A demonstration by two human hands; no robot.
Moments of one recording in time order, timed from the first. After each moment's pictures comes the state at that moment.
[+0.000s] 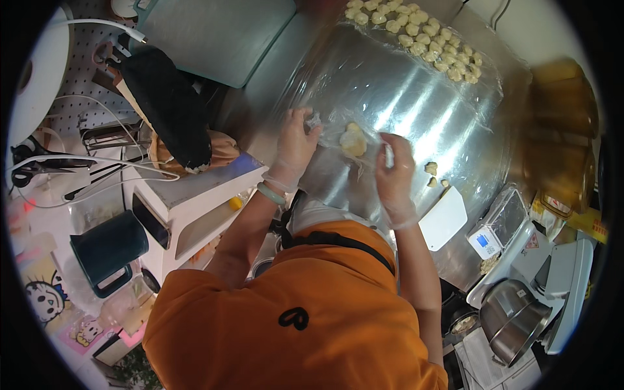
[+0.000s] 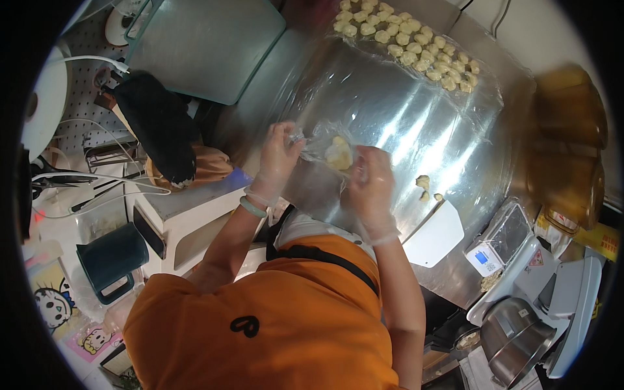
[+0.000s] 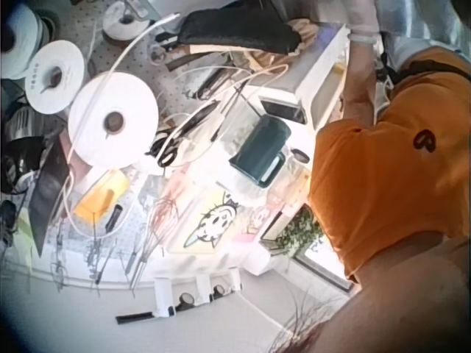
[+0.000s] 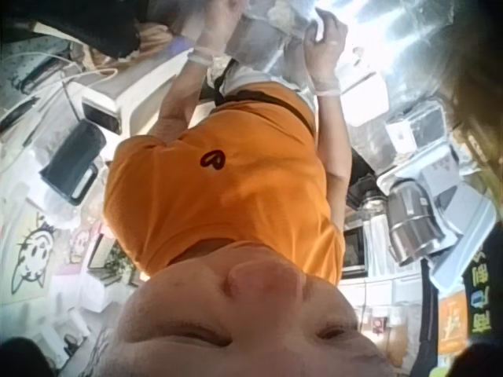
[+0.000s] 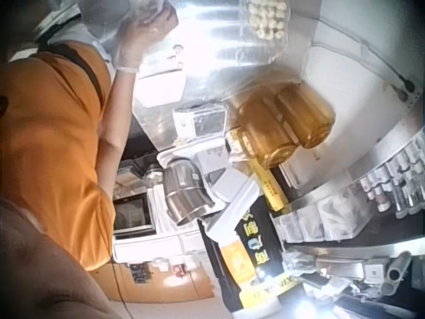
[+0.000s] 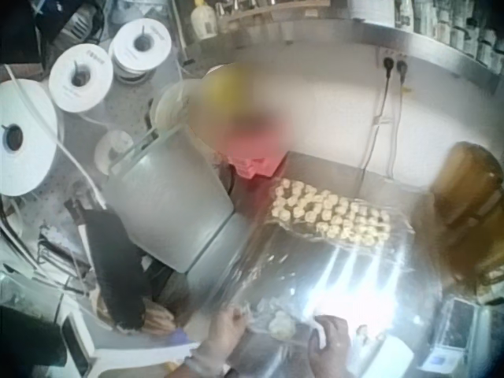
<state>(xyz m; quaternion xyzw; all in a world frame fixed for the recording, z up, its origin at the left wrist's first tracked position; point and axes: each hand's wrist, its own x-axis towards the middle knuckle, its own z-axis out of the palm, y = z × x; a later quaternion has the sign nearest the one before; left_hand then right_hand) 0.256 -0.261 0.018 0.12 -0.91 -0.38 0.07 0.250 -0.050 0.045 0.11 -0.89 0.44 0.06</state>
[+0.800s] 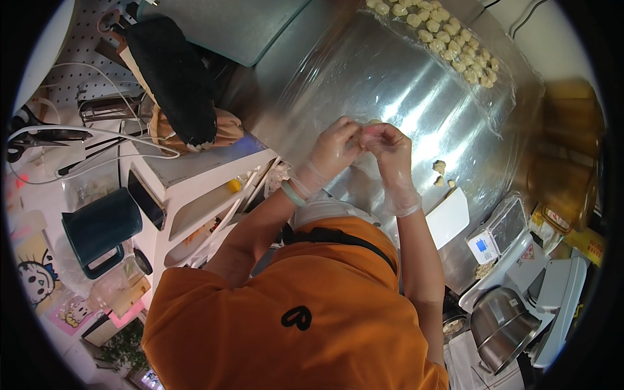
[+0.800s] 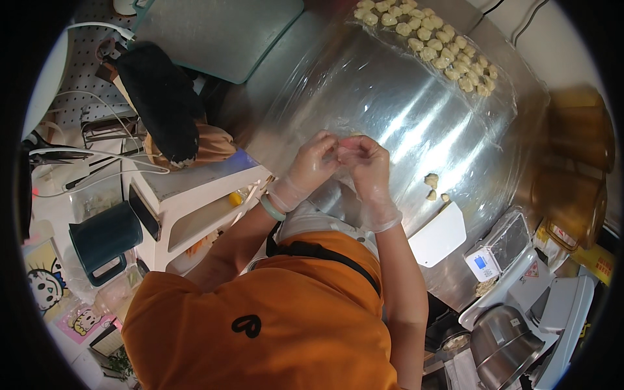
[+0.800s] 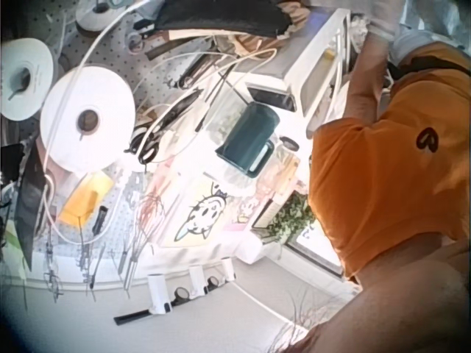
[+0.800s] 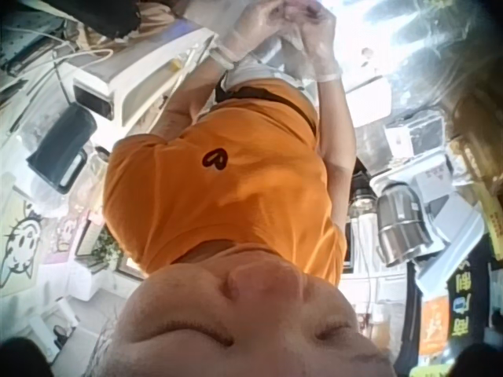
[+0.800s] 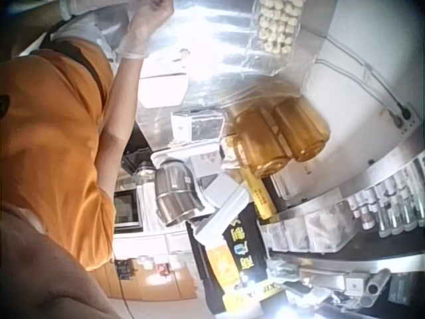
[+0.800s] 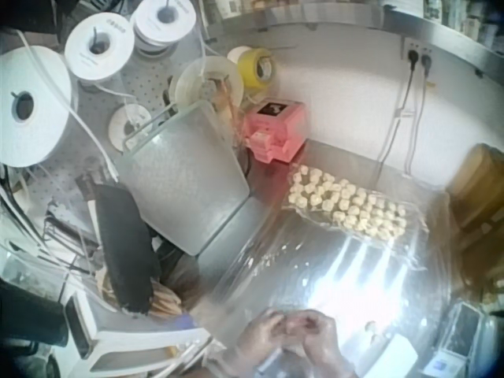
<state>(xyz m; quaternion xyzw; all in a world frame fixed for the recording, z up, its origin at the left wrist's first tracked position) 0.282 -0.215 0.017 0.01 -0.85 -0.52 0.02 0.245 -0.071 0.035 -0.06 -0.60 0.76 -0.25</state>
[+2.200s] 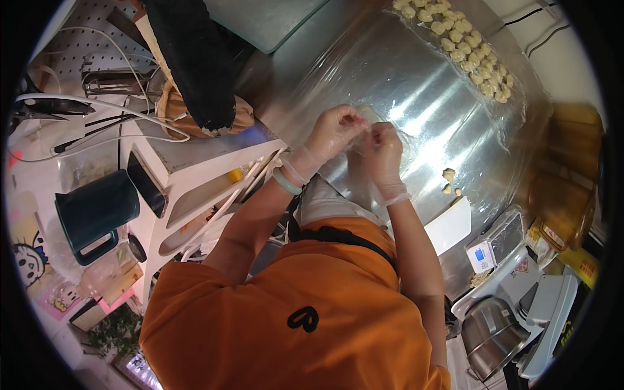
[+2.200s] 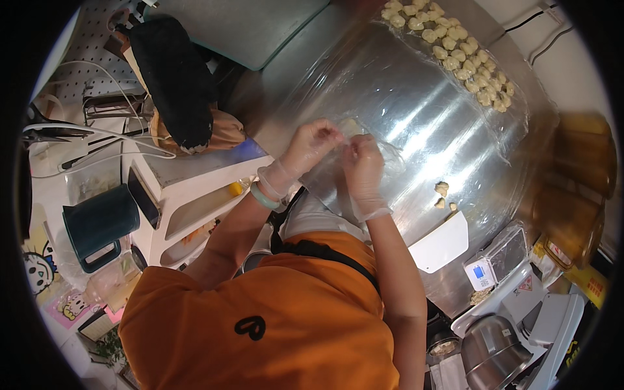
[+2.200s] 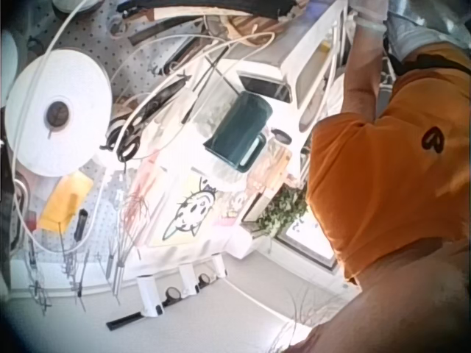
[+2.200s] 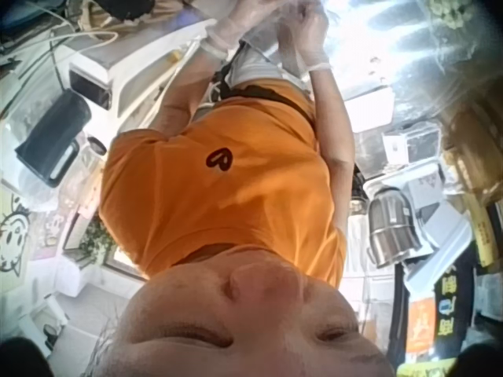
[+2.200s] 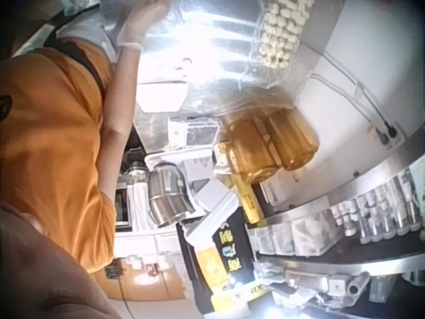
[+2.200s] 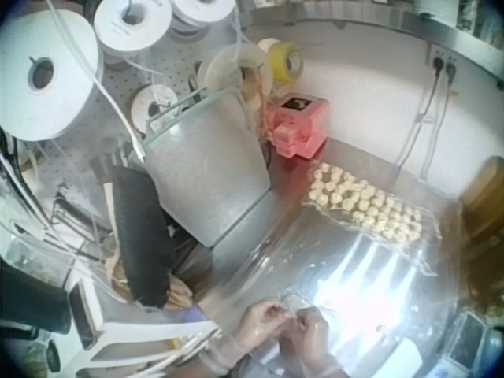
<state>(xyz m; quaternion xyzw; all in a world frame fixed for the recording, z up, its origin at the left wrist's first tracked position) 0.279 -0.259 0.000 0.12 -0.70 -0.71 -0.07 0.259 -0.111 -0.007 0.09 -0.87 0.49 -0.07</state>
